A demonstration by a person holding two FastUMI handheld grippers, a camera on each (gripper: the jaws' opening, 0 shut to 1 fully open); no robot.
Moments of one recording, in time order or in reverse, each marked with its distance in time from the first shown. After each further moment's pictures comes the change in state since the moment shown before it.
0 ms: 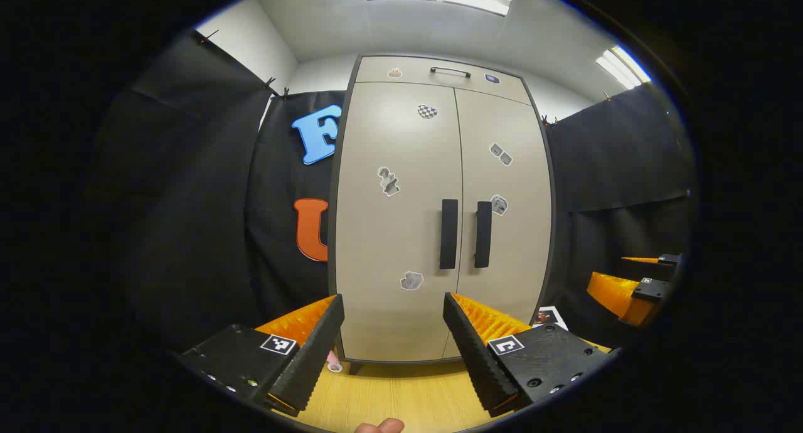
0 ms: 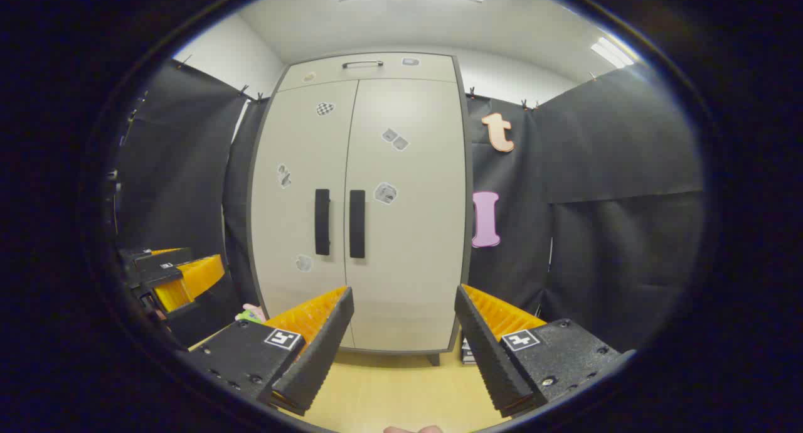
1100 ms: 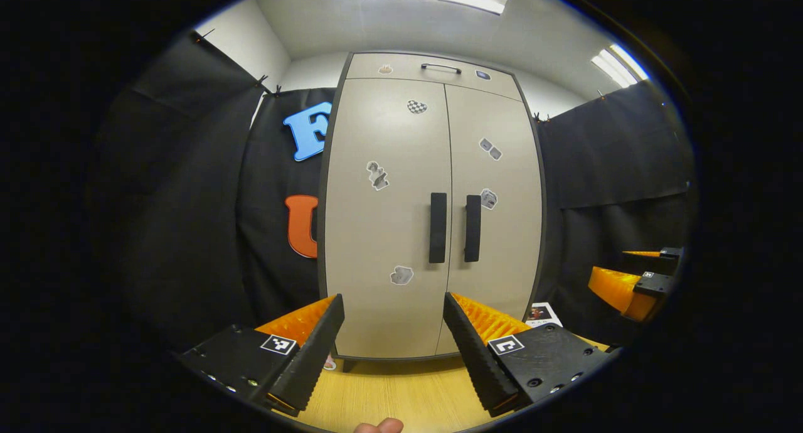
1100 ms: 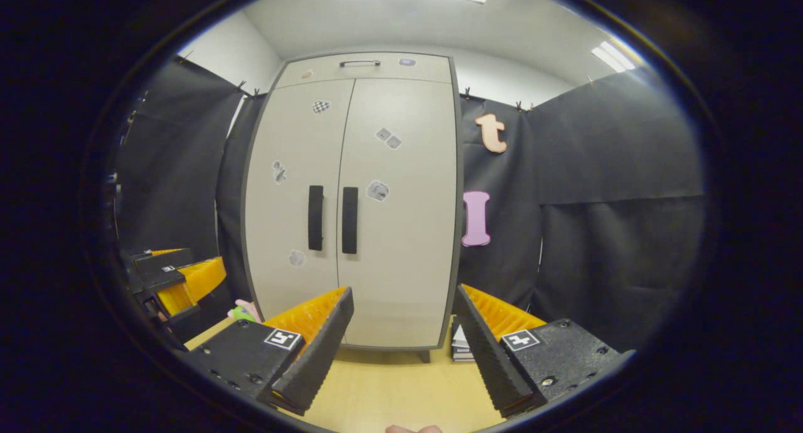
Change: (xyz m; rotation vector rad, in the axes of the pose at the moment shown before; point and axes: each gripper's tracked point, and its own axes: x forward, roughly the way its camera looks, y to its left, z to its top) left arm -0.001 -0.009 -0.009 -0.003 0.012 -0.035; right arm -0.012 -0.004 -0.004 -0.011 0.010 -0.026
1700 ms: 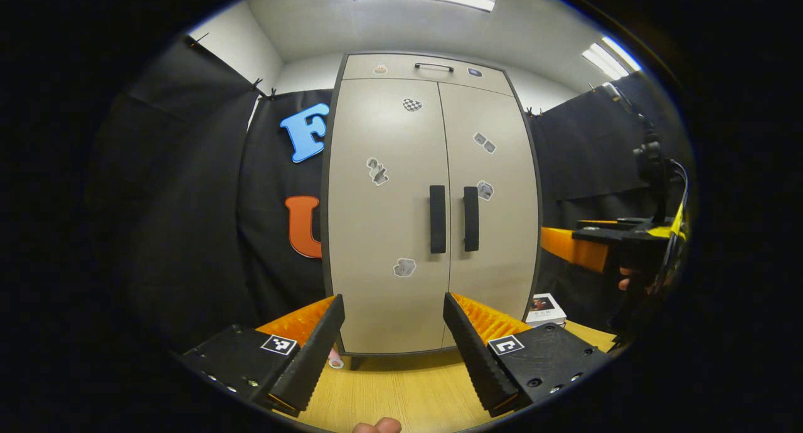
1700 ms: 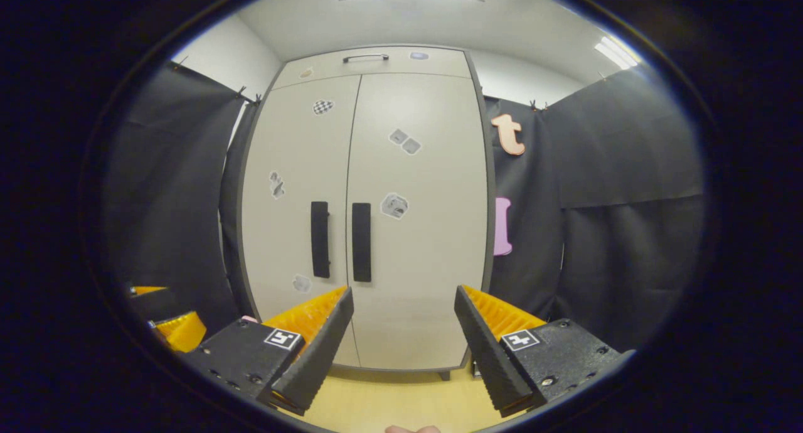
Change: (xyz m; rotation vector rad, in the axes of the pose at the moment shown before) left arm -0.014 0.007 -0.016 0.042 0.019 -0.014; right arm 0.090 0.038 0.038 0.035 -0.024 0.070
